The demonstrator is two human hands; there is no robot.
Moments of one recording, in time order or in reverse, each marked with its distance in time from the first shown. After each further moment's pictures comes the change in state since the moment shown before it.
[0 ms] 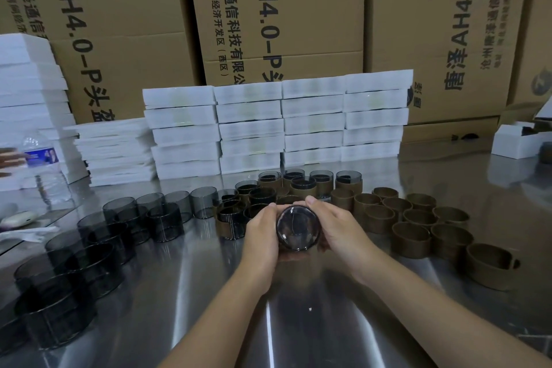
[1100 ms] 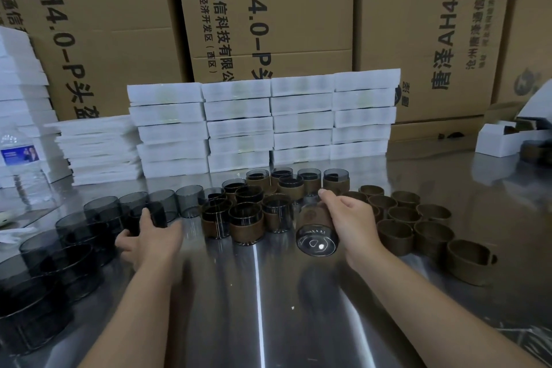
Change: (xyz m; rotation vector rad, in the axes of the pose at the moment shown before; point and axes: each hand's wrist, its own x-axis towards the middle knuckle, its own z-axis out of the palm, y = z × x) left_hand 0.063 -0.009 -0.120 0.604 0.746 -0.146; right_hand 0.017 0.010 -0.028 0.044 0.416 0.063
